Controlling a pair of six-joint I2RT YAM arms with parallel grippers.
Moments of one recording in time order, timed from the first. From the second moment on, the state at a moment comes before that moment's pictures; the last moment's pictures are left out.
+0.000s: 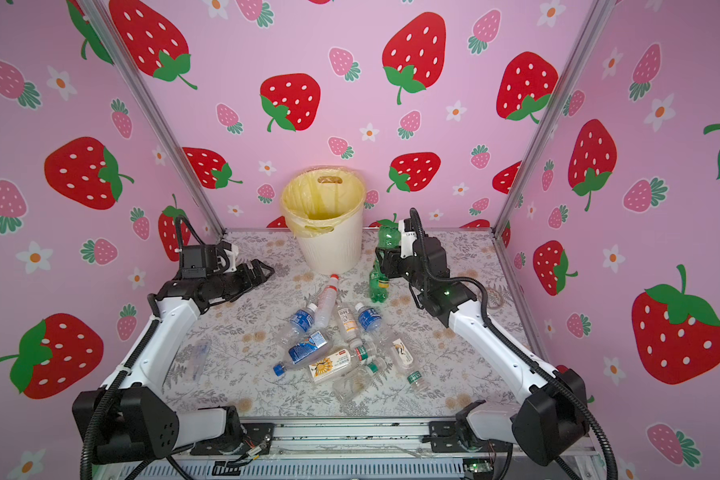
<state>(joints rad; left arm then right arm) 0.09 1.30 1.12 -0.62 0.43 -0.42 0.61 1.31 1.14 -0.09 -0.06 0.33</state>
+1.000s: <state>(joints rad) 0.11 1.28 1.10 -0.61 0.45 -0.42 0.66 1.33 1.15 0.00 -0.06 0.25</state>
